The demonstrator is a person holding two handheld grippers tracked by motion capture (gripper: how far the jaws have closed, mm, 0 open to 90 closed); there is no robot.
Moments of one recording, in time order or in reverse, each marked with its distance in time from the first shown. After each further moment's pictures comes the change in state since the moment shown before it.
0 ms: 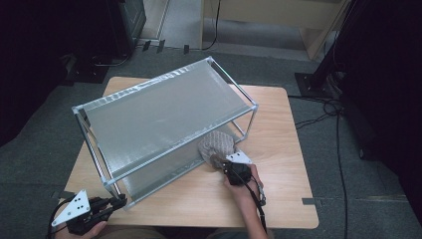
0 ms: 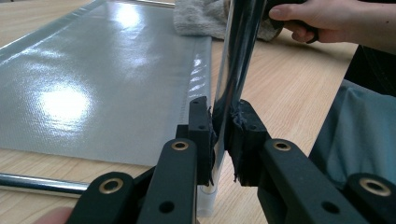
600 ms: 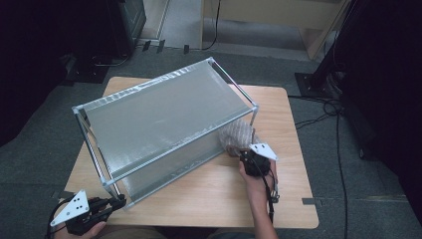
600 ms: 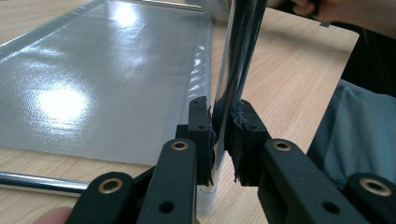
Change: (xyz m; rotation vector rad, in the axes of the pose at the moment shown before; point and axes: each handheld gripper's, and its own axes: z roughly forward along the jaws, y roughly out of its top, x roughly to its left) left arm 0.001 -0.001 -0.001 0.001 -0.008 -0.005; right arm -0.042 0.031 -0.028 -0.207 -0.097 0.194
